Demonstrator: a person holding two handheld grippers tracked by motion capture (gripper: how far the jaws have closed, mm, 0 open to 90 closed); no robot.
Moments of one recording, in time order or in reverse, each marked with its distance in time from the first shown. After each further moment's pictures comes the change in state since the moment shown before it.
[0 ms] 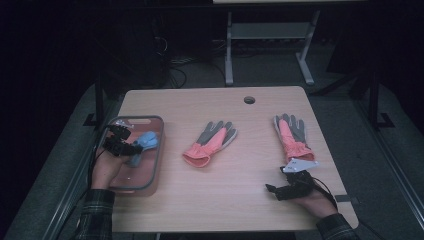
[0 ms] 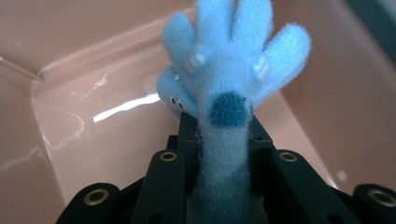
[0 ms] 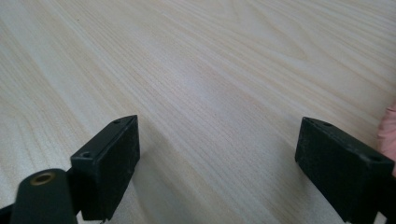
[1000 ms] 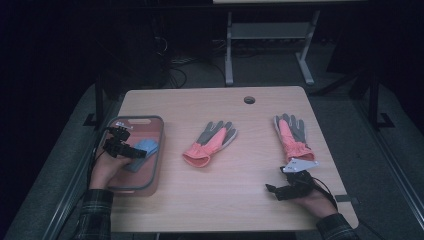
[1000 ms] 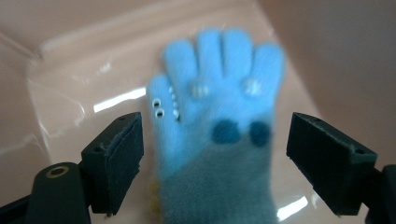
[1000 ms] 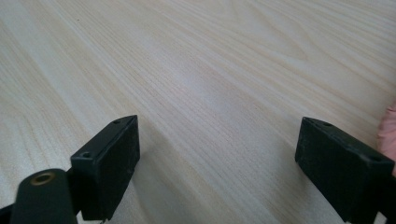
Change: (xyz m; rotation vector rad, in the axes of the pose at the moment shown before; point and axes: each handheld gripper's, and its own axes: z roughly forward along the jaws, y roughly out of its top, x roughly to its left) left arm 0.009 -0.004 0.005 -0.013 -0.007 -0.048; right arm 0.000 0.000 0.000 0.000 0.000 0.001
